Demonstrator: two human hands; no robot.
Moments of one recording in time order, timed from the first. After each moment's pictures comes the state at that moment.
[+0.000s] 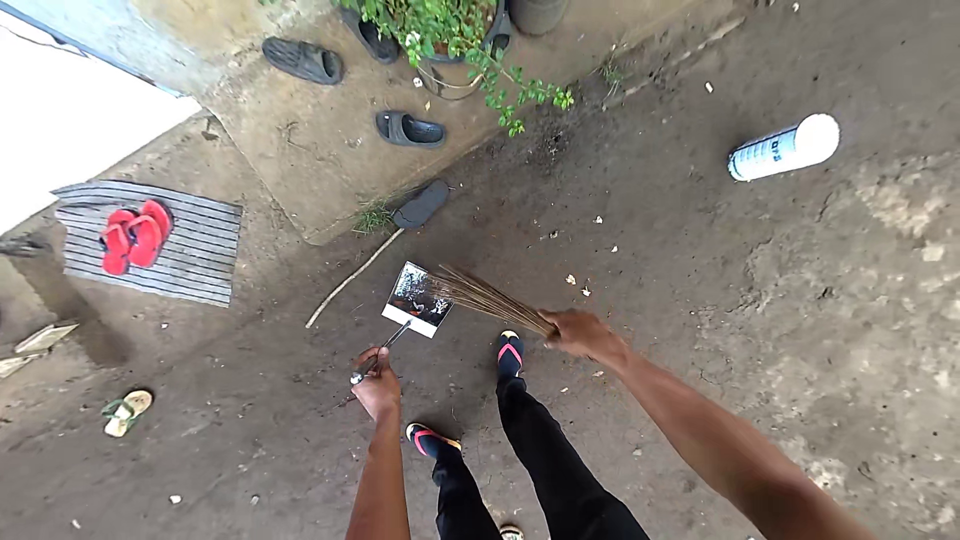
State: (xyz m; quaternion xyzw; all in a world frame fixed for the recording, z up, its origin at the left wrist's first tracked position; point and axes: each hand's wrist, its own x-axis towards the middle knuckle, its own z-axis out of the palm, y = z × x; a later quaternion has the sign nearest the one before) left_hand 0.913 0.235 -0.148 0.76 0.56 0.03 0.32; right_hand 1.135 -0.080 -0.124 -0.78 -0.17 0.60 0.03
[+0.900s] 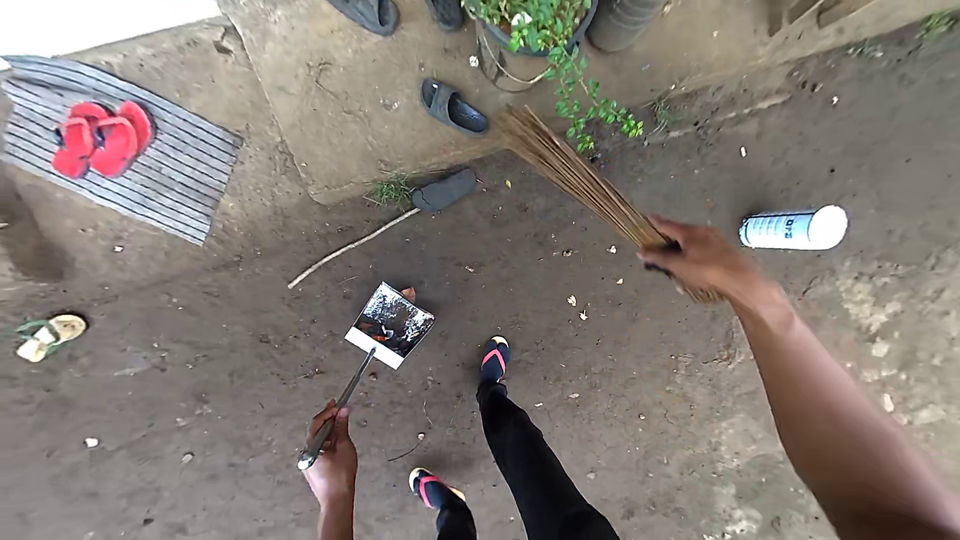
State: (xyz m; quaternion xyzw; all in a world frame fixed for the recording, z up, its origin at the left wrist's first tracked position) left_hand 0.777 0.253 -0.126 0.71 0.59 0.10 0.37; right_hand 1.326 -0.060 -0.047 -0.90 -0.15 0.40 0.07
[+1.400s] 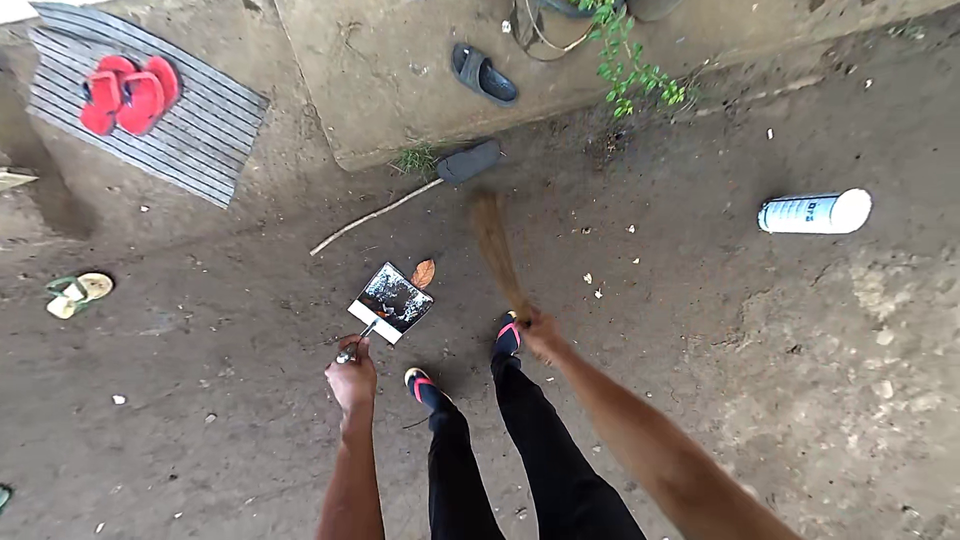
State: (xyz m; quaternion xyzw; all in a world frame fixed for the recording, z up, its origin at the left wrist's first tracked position) left_hand 0.776 0.317 -0.145 0.75 0.59 -0.08 0.29; right_hand 1.000 0.026 -0.215 -0.81 -0.06 0.57 0.12
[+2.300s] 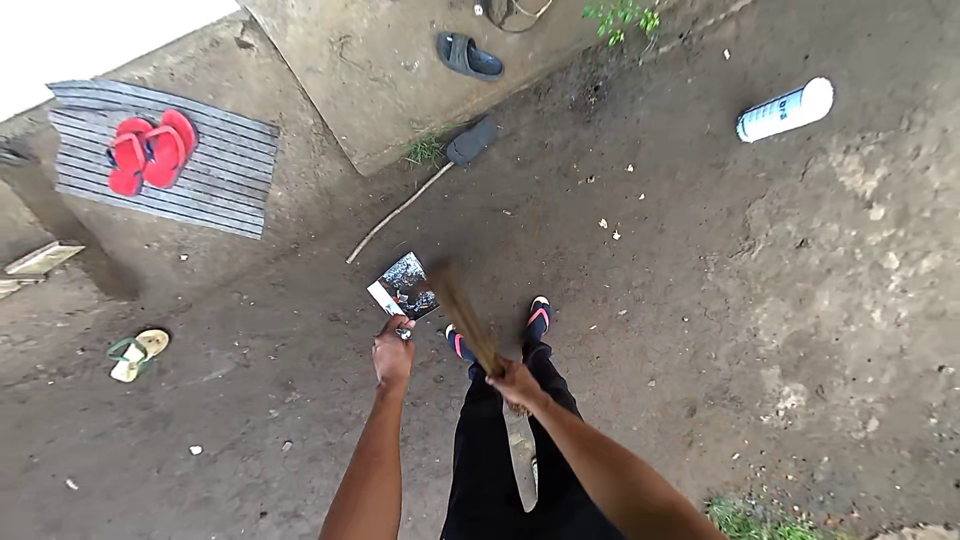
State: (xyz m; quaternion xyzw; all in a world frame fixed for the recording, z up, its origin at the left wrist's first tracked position) left_hand 0.669 0.433 -0.140 0.85 0.38 -0.22 0.29; right_hand 0.678 0.157 -0.147 -0.76 0.06 0.61 0.22
